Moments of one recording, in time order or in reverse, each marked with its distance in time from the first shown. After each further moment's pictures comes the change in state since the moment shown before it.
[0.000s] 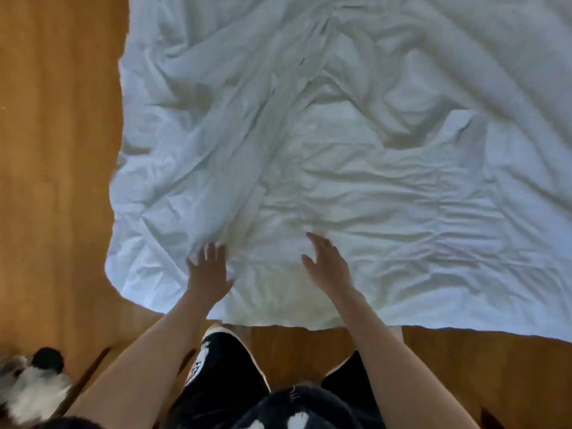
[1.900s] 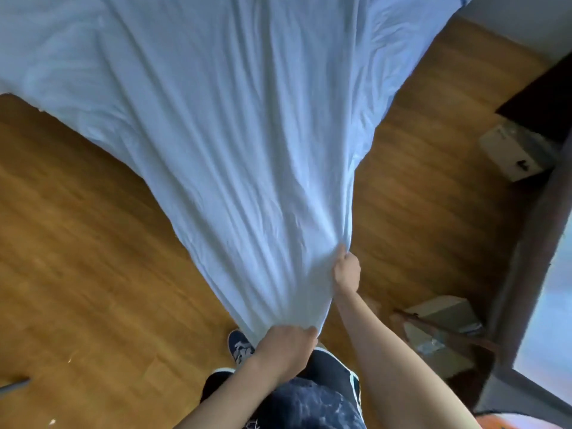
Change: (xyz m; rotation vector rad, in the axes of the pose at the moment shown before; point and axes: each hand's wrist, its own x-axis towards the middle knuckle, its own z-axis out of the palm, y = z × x) left_hand -0.174 -0.455 0.151 0.832 0.334 1.331; right_hand -0.177 -0.385 0.436 1.435 1.022 0.882
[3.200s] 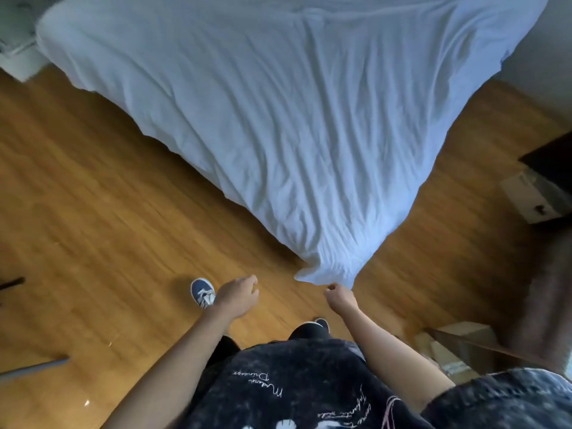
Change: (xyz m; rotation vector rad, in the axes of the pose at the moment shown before) left_hand -0.164 -0.276 0.007 -0.506 -0.019 -0.558; right_hand -0.161 -0.033 0.142 -0.599 -0.368 -0.070
